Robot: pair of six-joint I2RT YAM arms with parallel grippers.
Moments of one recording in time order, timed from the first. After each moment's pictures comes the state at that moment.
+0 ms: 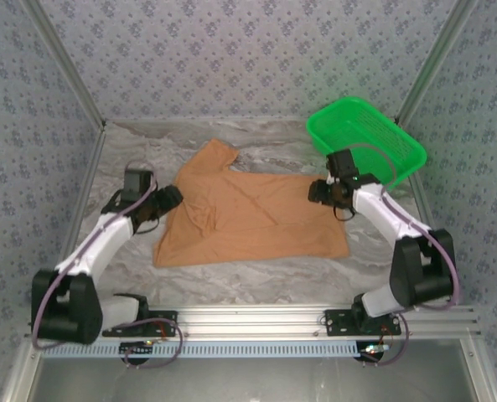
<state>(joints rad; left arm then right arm) -0.16 1.28 0.81 -0.37 0.15 -0.68 0.24 1.52 1.07 -0.59 0.00 0.37</state>
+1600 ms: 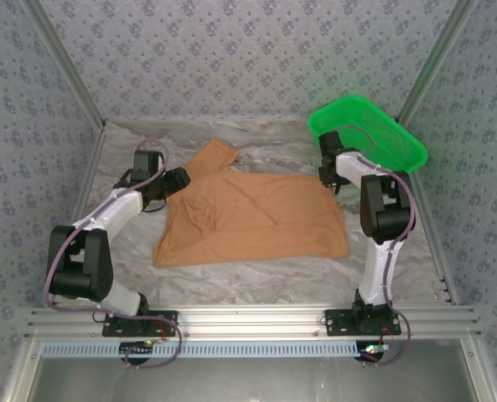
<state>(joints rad) -0.16 1.50 0.95 -0.26 0.17 -0.60 0.15 2.03 1.43 -0.60 0.37 0.00</state>
